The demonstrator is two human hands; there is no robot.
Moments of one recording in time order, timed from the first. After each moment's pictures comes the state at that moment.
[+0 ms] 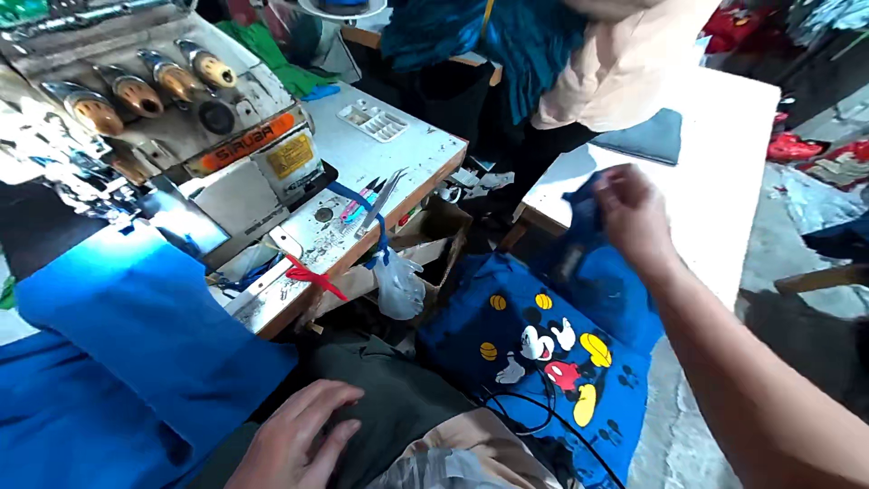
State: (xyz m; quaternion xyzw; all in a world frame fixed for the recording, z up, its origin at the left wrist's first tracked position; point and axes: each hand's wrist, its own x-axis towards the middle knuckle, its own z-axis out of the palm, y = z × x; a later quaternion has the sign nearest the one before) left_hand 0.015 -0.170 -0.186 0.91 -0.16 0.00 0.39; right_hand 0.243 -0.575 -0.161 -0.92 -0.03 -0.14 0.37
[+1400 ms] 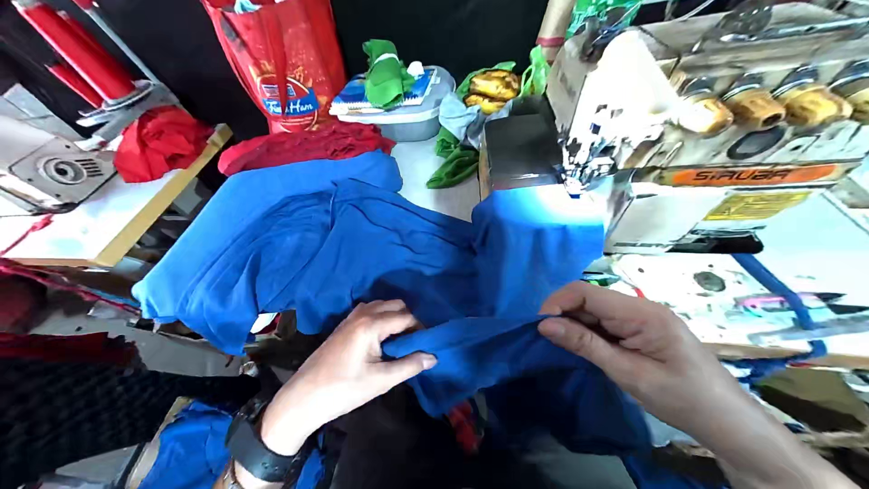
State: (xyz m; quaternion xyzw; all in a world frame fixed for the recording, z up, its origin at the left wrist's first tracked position) left_hand -0.100 -0.062 -0.137 0.90 0.14 0.21 0.34; right_hand 0.151 -0.225 -0.137 -0.57 -0.64 0.16 0.50
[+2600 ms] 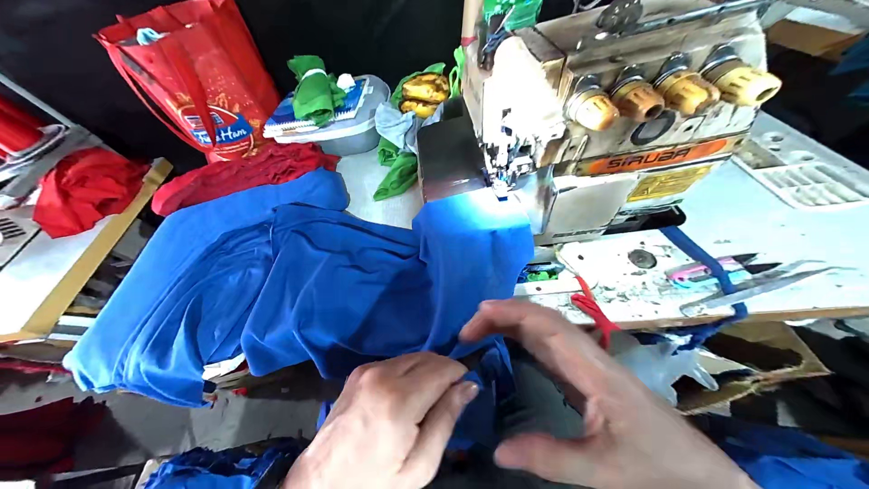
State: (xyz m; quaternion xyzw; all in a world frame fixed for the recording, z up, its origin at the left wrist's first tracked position) left_hand -0.046 -0.120 -0.105 0.93 0.08 0.21 0.30; right_hand 0.142 -0.245 -0.144 -0.51 -0.64 0.21 0.53
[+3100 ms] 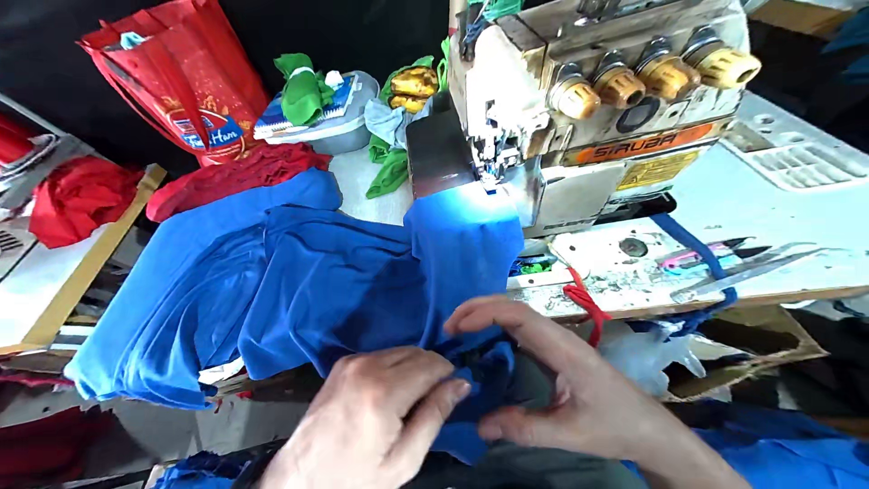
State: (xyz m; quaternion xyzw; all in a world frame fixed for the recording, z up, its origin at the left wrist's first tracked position) left_hand -0.046 -0.104 -0.110 0.94 0.03 0.24 0.25; right_hand 0.147 -0.236 -0.159 -0.47 -0.65 0.21 0.56
